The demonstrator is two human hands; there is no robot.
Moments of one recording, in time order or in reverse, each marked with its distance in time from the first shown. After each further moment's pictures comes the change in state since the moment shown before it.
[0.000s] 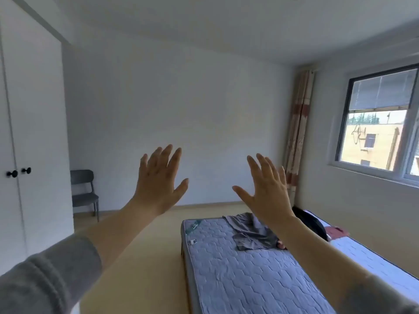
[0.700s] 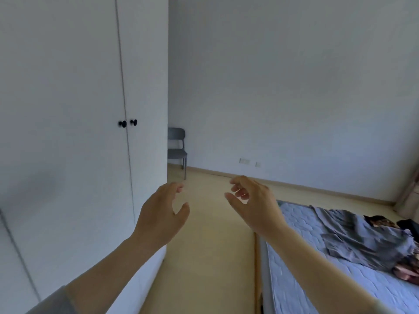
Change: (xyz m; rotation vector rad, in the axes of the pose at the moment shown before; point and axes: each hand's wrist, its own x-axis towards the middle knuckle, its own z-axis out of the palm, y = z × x) left_hand -0.118 -0.178 0.088 -0.300 -0.053 -0.611; right_hand 0.043 -0.202 0.226 0.833 -0.335 -0.217
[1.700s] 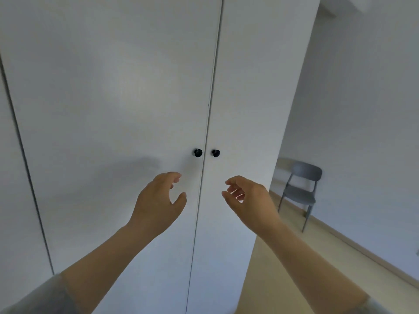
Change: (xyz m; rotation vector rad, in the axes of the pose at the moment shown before) left_hand 0.175 -0.094 0.000 0.453 0.541 -0.458; right_hand 0.309 0.037 0.208 0.471 -0.411 -0.530
